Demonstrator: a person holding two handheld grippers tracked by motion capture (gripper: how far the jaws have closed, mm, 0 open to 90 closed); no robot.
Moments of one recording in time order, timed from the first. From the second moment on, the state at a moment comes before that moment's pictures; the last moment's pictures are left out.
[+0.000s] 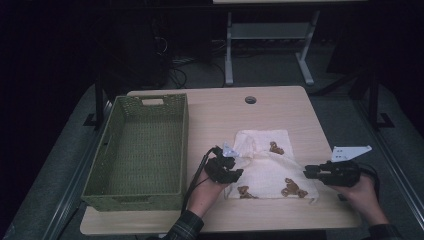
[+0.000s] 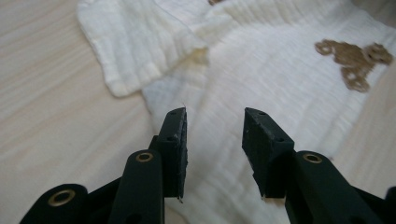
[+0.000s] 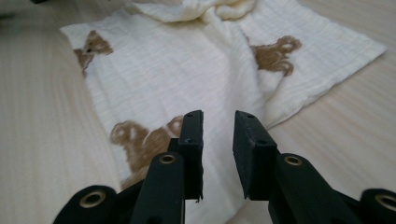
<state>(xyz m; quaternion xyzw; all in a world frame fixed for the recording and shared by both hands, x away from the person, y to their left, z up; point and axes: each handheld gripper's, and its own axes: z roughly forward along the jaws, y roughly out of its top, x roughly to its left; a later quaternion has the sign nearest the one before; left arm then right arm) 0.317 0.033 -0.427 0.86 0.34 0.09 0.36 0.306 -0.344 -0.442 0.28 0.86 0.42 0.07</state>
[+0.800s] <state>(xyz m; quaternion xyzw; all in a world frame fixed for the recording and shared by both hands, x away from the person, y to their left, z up) 0.391 0.035 -0.447 0.84 0.42 0.12 0.33 0.416 -0.325 -0.435 0.29 0.85 0.43 0.09</state>
